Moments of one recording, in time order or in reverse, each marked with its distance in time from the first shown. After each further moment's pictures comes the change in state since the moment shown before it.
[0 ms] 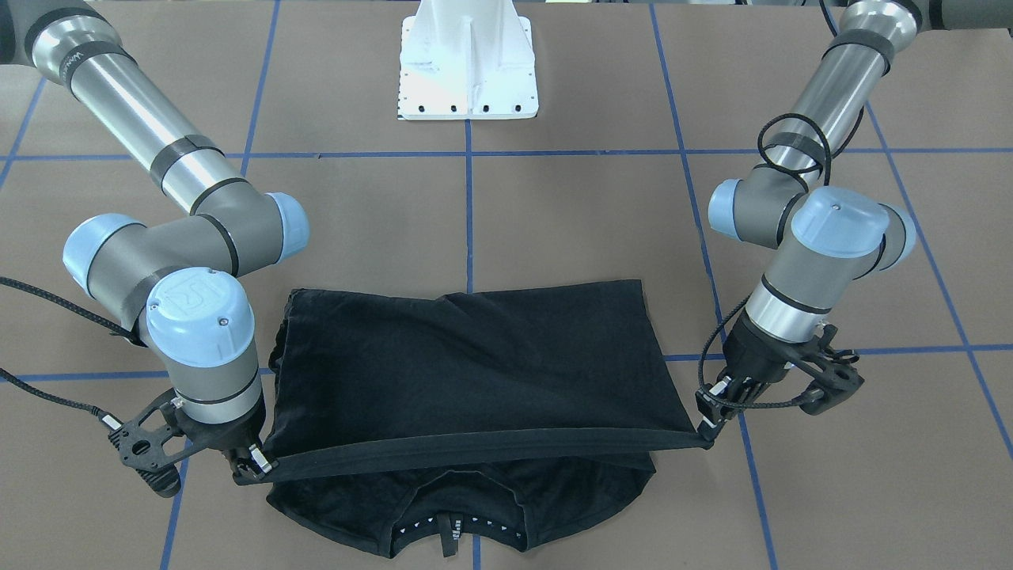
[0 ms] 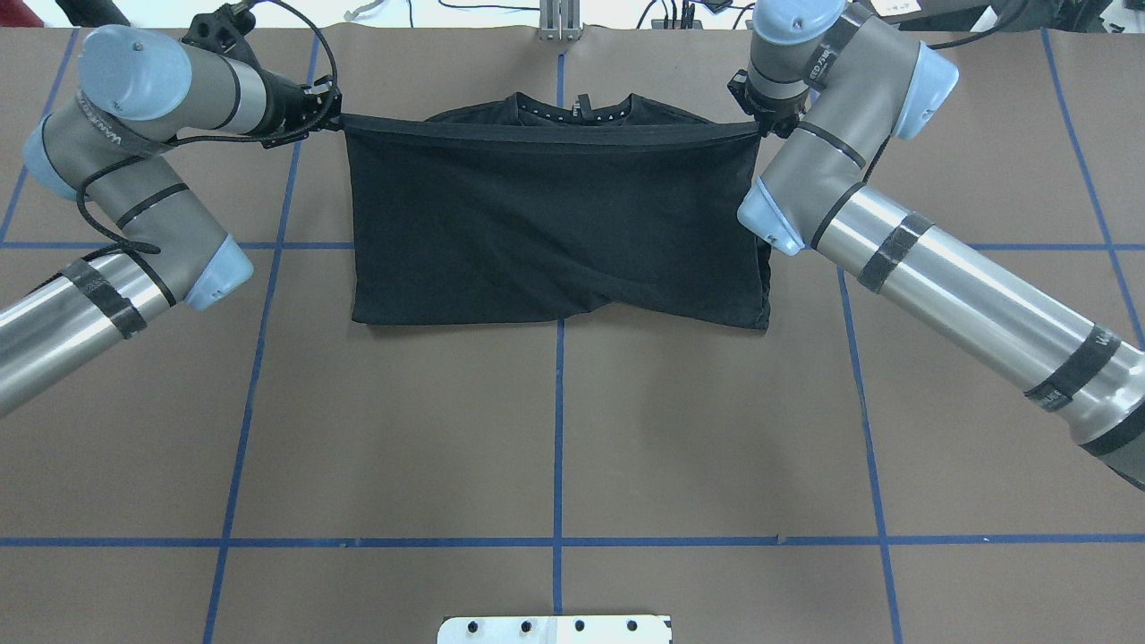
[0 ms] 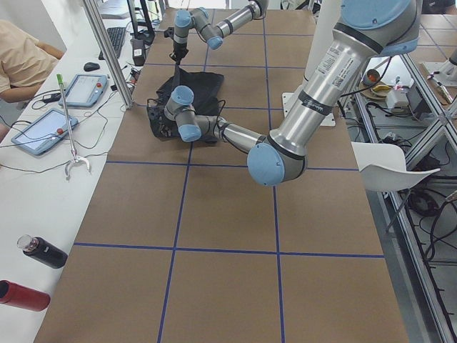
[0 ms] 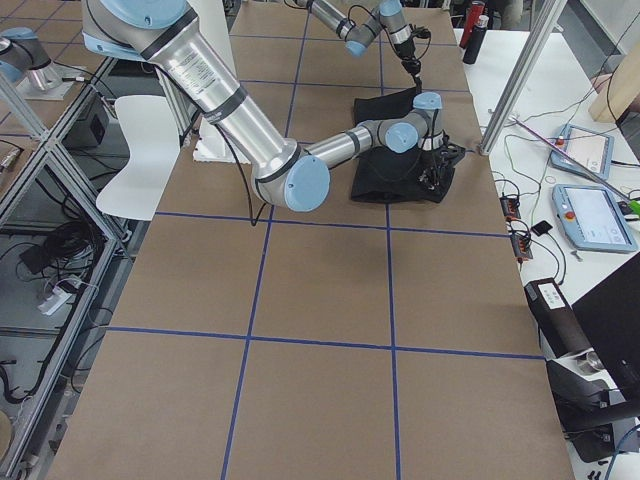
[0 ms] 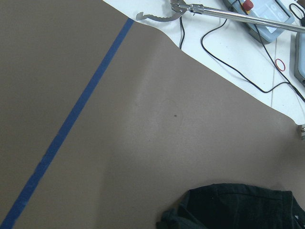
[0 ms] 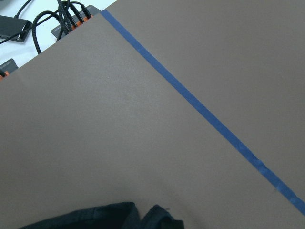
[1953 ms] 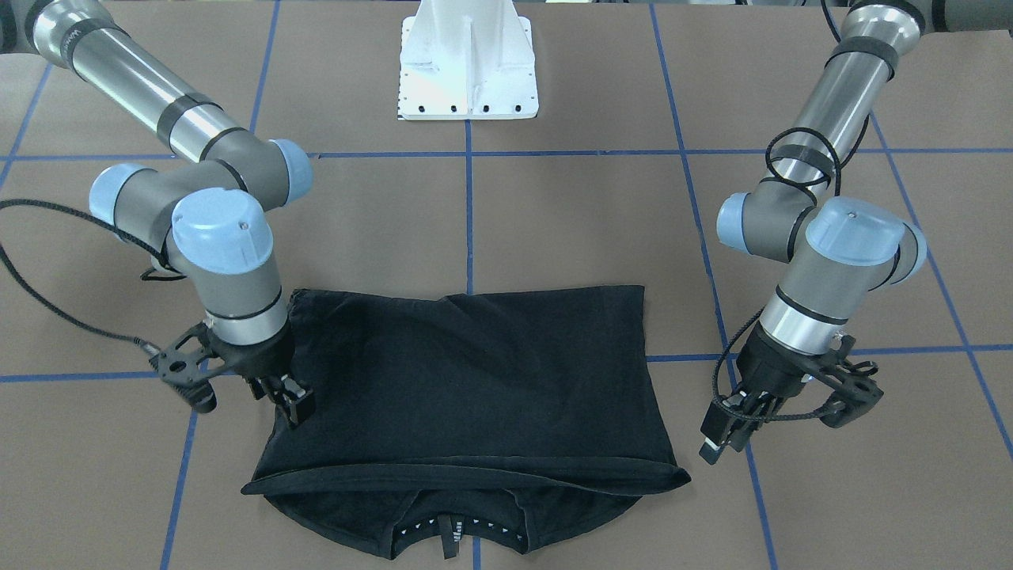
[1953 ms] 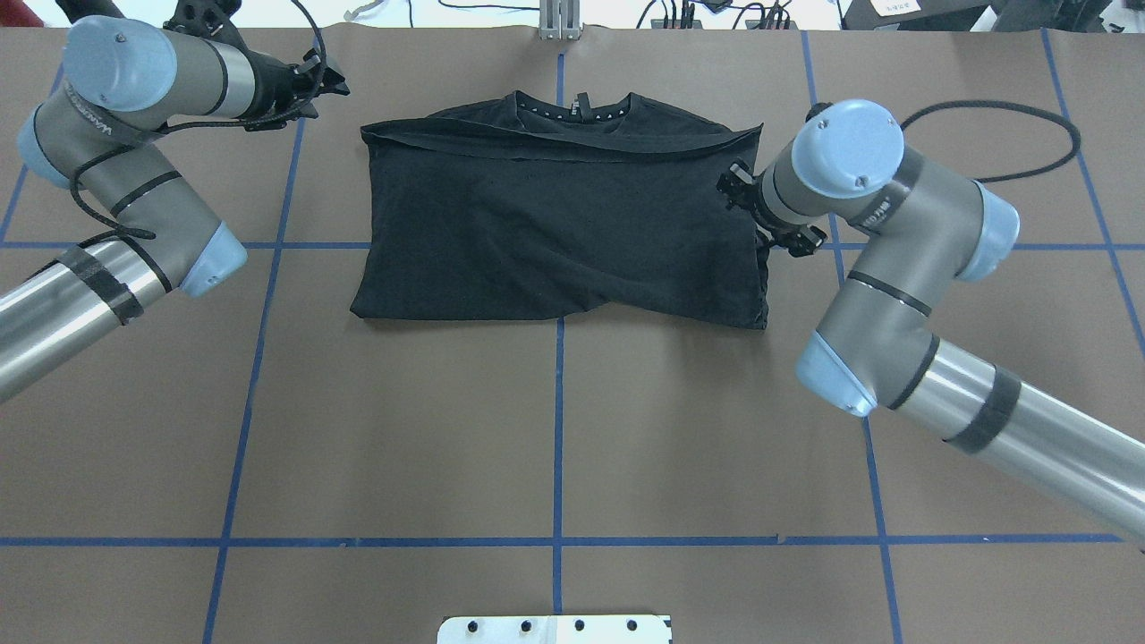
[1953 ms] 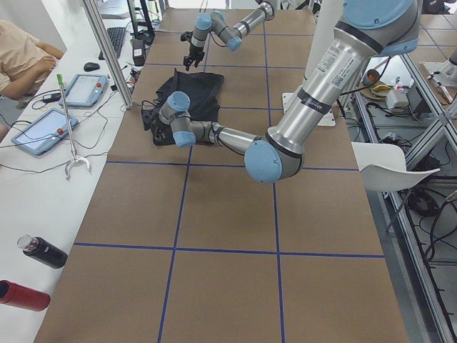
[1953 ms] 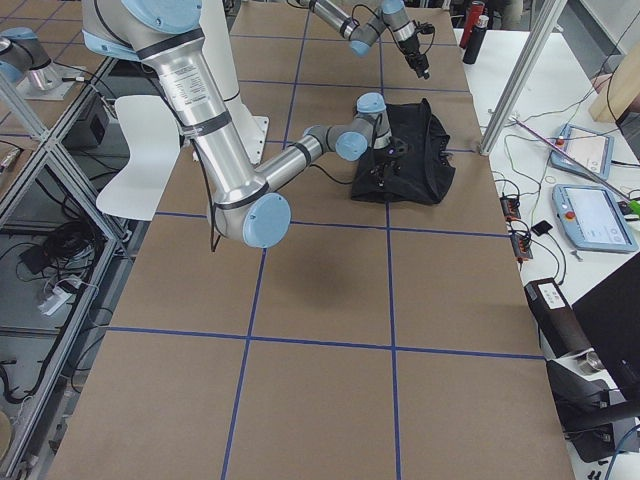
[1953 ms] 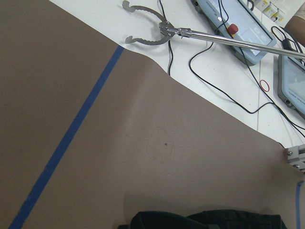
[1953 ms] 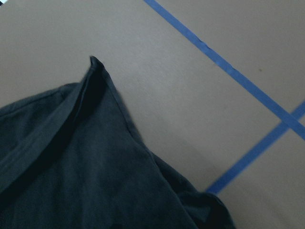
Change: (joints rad) left arm -0.023 -0.014 0.033 -0.070 0.028 -0.006; right arm -0.171 -0.357 0.538 0.039 -0.028 0.236
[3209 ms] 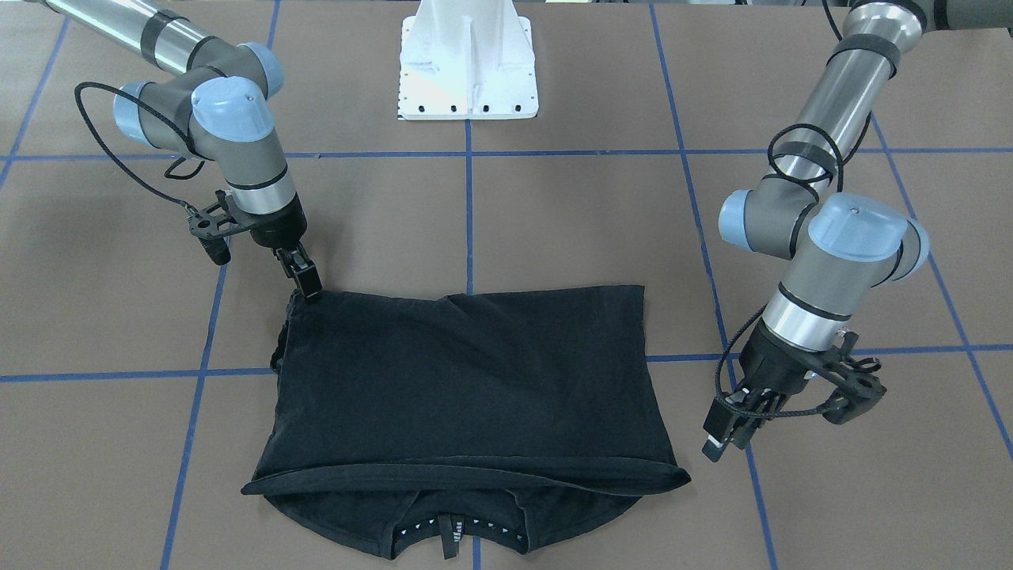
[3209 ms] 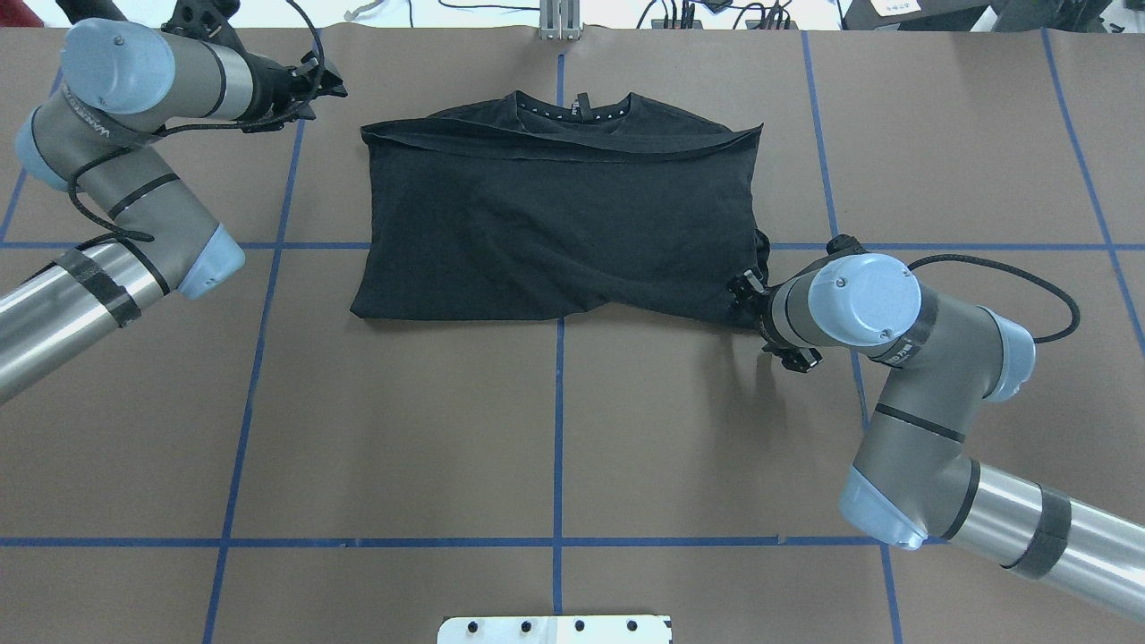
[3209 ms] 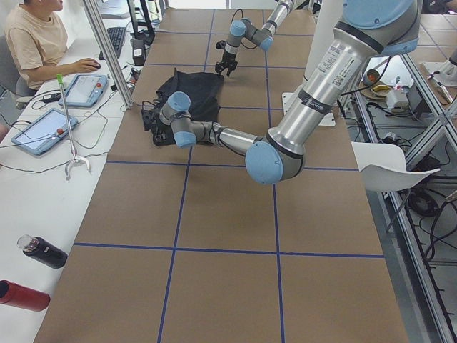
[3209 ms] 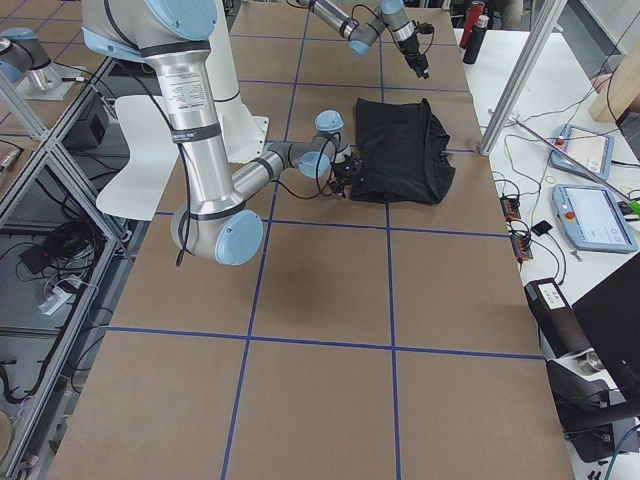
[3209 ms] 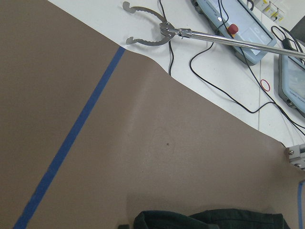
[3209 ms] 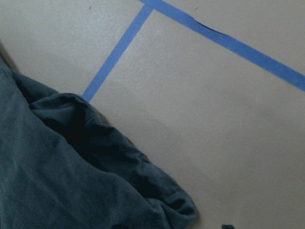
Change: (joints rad) left arm 0.001 0.007 -0.002 0.000 0.003 0.007; right arm -0.161 -0.150 0.080 0.099 -0.072 0.311
